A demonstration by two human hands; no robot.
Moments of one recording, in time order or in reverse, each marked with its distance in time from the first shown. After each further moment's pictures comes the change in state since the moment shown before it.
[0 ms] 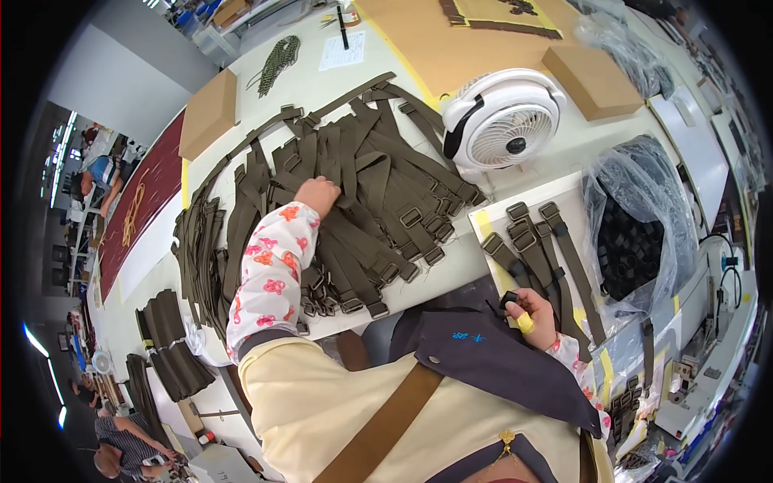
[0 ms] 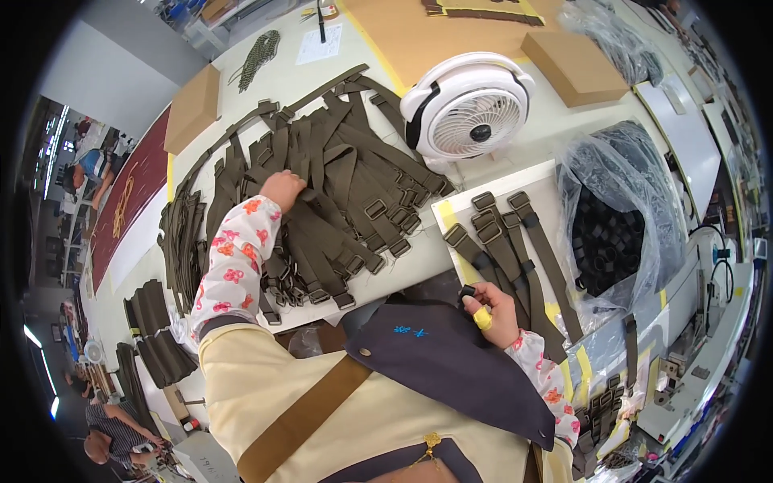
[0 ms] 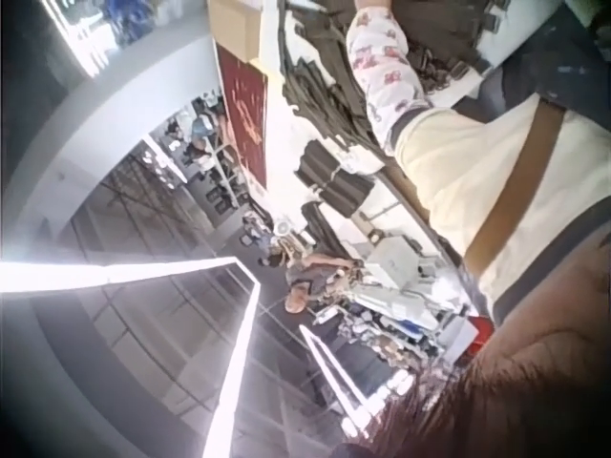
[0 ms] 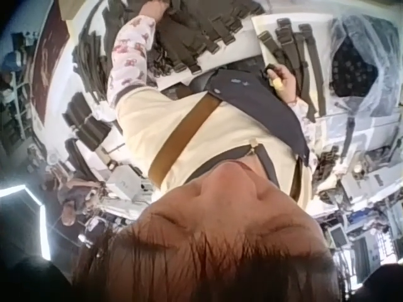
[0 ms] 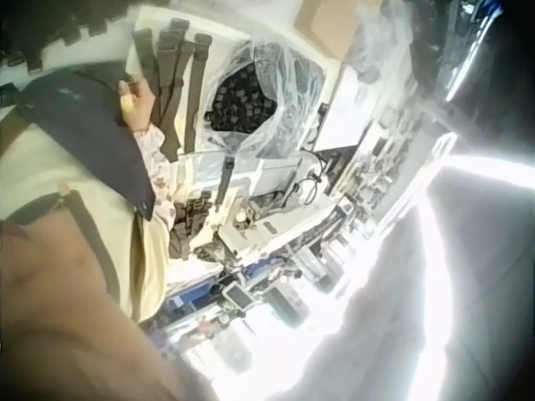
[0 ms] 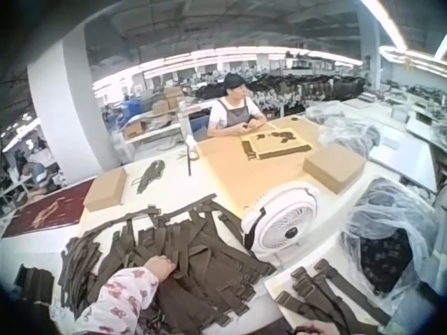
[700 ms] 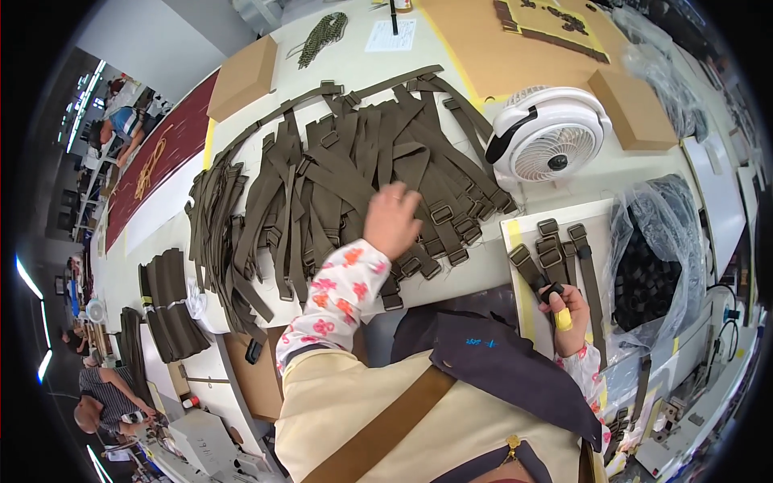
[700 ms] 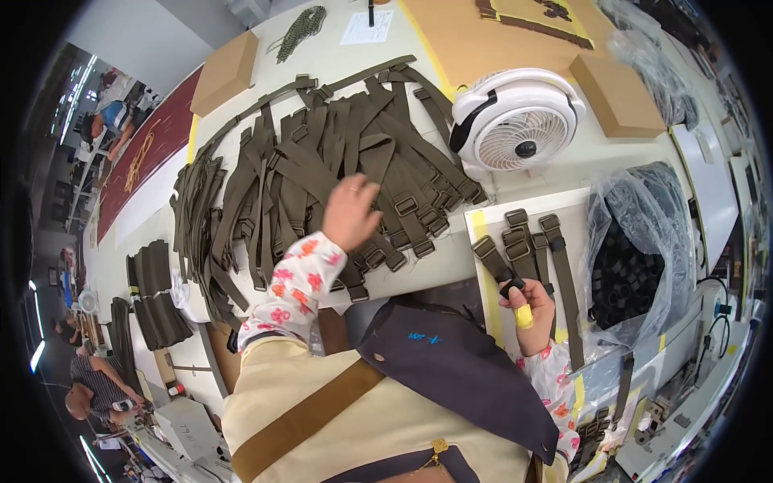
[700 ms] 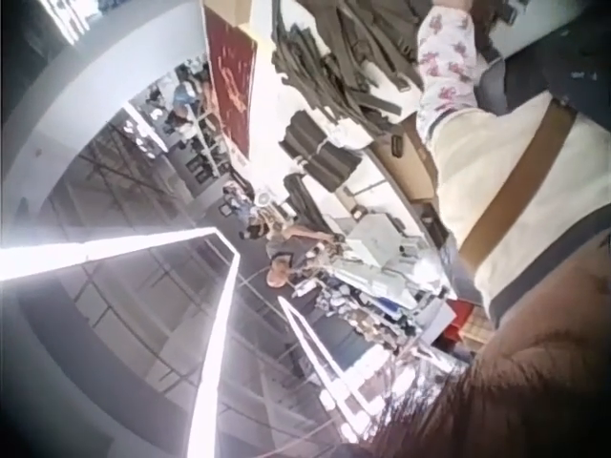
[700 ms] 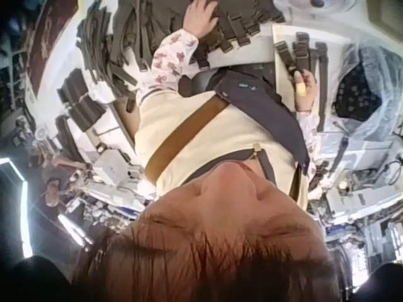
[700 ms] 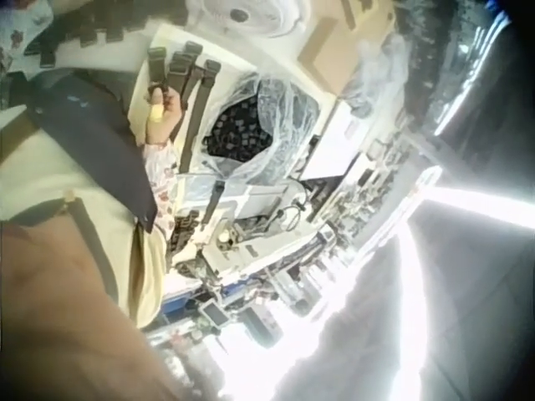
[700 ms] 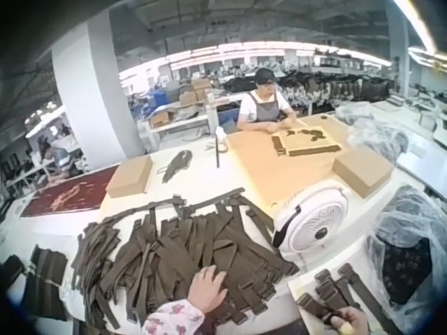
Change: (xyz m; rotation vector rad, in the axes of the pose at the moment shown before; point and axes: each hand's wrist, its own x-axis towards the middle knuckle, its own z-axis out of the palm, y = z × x) left_hand -0.026 0.126 -0.034 -0.589 0.569 -0.286; right_hand 0.025 -0.041 -0.007 0.156 0.152 -0.037
